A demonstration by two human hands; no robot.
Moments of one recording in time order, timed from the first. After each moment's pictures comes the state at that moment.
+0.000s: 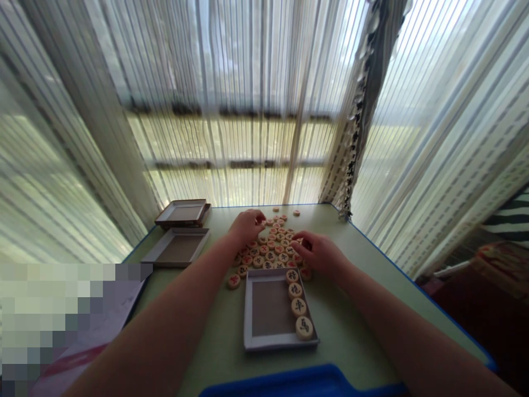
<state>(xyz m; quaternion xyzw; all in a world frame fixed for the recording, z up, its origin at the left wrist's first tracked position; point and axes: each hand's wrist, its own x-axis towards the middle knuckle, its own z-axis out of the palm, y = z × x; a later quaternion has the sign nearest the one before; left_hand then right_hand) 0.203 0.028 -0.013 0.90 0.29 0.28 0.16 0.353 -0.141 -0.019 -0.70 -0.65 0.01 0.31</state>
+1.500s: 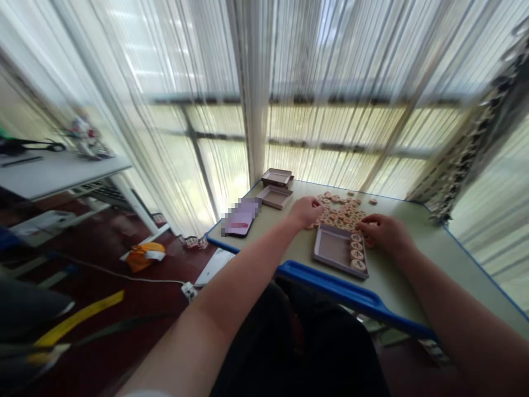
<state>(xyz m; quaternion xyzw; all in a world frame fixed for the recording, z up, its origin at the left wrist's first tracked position) 0.126 -0.071 -0.007 0.79 0.46 0.34 0.22 0.357 -0.131 -0.023 -0.72 -0.64 -0.04 0.26</state>
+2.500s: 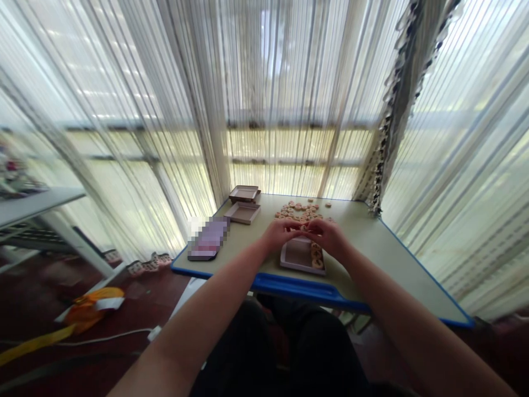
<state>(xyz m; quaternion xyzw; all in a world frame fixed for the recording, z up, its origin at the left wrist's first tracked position) 0.134 -0.099 -0.019 0.84 0.22 0.37 0.34 0.308 -0.157 -0.027 -0.51 -0.72 0.08 0.46</state>
